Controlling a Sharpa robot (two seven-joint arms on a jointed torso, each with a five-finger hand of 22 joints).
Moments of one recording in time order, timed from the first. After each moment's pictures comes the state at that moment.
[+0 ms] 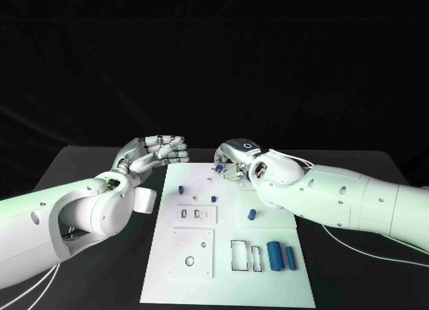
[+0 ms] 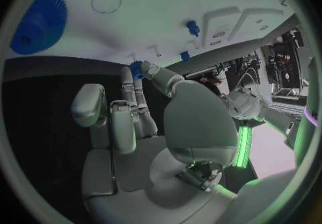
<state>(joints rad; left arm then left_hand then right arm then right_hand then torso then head) 1.24 -0.96 -0.03 1.70 0.01 -0.41 0.45 1.52 -0.03 -0.04 0.24 0.26 0.87 0.20 0.25 0.18 1.07 0.17 0.07 0.07 0.98 0.13 0.27 0.22 0.17 0.84 0.24 0.32 0.13 1.32 -0.48 -0.15 1.24 -1.60 -0.44 -0.16 1.17 -0.12 0.65 -0.15 0.12 1.04 0.12 0.28 0.51 1.26 0.06 0.08 0.20 1.46 -0.02 1.46 1.31 0.13 1.30 0.09 1.24 1.05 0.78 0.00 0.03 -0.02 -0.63</state>
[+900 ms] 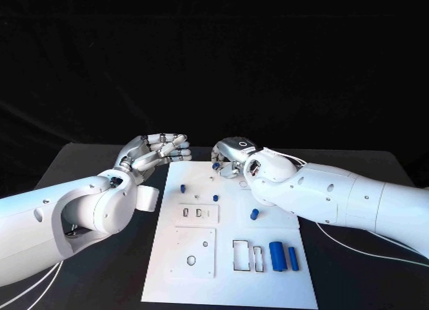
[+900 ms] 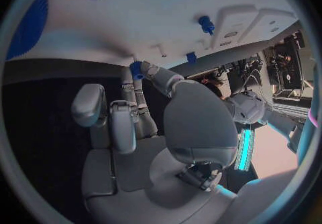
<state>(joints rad) 1.25 -0.95 -0.03 1.70 0.01 -0.41 0.45 1.52 -0.03 -0.04 0.24 0.26 0.87 0.20 0.25 0.18 1.06 0.17 0.07 0.07 0.98 0.14 0.26 0.22 0.17 0.84 0.24 0.31 0.13 1.32 -0.41 -0.15 1.15 -1.60 -0.44 -0.16 1.17 -0.12 0.66 -0.15 0.12 1.03 0.12 0.27 0.55 1.26 0.06 0.07 0.21 1.46 -0.02 1.46 1.31 0.13 1.30 0.09 1.24 1.05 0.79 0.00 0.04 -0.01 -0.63</state>
